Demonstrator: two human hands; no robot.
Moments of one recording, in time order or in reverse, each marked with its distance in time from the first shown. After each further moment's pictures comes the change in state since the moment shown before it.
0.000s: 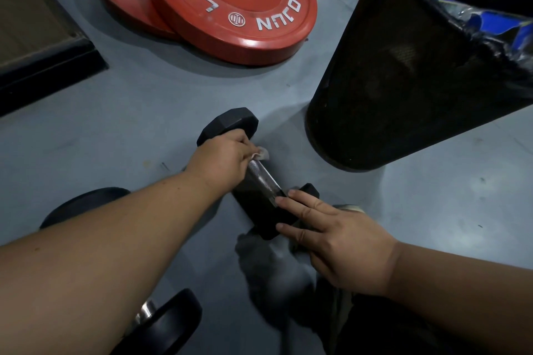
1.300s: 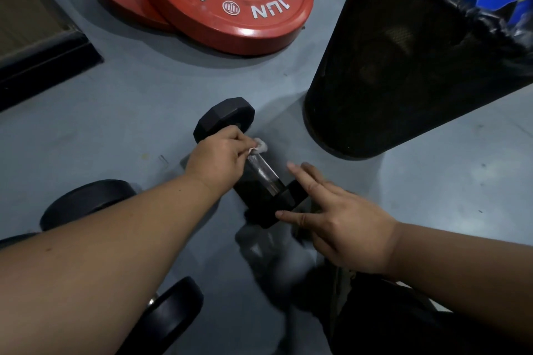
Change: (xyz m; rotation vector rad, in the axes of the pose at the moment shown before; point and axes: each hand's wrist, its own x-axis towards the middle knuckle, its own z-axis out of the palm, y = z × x) left_hand -0.017 0.006 0.011 -0.119 0.153 0.005; right_hand -0.003 0.006 -0.004 0.002 -0.008 0.038
